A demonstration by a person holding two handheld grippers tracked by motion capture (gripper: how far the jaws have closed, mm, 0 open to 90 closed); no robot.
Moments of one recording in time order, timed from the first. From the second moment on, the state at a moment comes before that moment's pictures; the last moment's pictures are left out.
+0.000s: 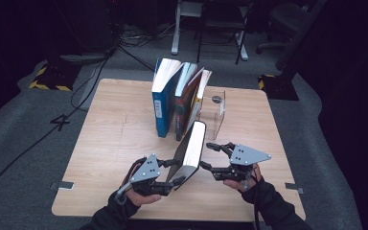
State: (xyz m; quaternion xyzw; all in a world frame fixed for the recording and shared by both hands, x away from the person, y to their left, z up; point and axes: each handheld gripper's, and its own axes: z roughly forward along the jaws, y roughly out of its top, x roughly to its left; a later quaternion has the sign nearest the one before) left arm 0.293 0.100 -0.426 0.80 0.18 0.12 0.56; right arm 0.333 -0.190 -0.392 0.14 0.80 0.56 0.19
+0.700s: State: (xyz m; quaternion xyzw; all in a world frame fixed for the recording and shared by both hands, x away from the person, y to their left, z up) left arm 0.286 0.067 -0.464 0.77 0.31 0.25 0.50; right arm 0.340 -0.158 -0.407 0.14 0.80 0.56 0.18
